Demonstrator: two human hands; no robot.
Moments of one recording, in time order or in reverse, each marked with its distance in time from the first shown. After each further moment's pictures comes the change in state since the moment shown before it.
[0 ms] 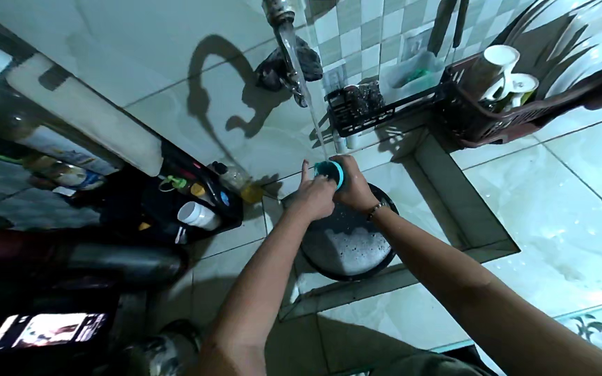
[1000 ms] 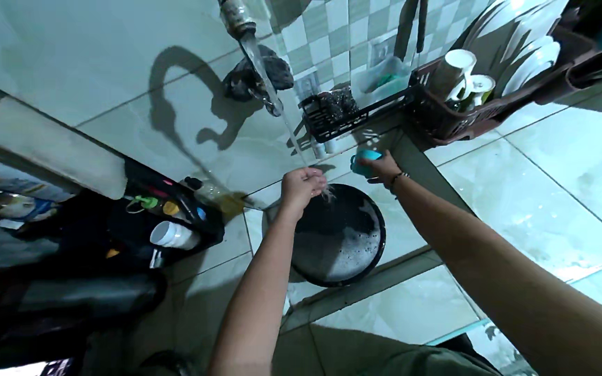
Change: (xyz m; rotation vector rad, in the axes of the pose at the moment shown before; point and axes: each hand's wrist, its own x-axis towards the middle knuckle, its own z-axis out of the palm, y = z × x) left_hand 0.021 0.007 0.001 -1.389 0.307 -0.287; right_hand 0.014 0.079 -0.105 0.250 0.211 0.959
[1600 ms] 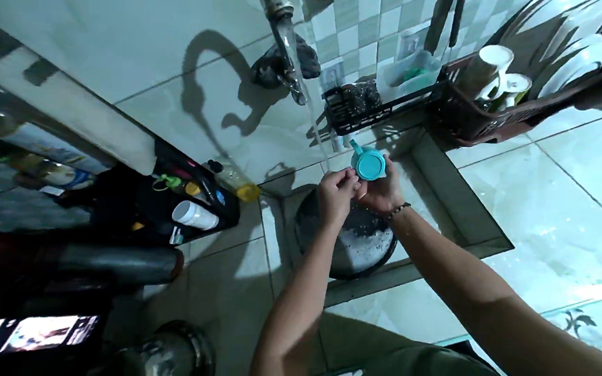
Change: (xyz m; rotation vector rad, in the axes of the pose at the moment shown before) left_hand -0.026 -0.030 0.049 -0.002 0.227 0.304; right_hand -0.098 0.000 0.055 1.136 -0.650 0.188
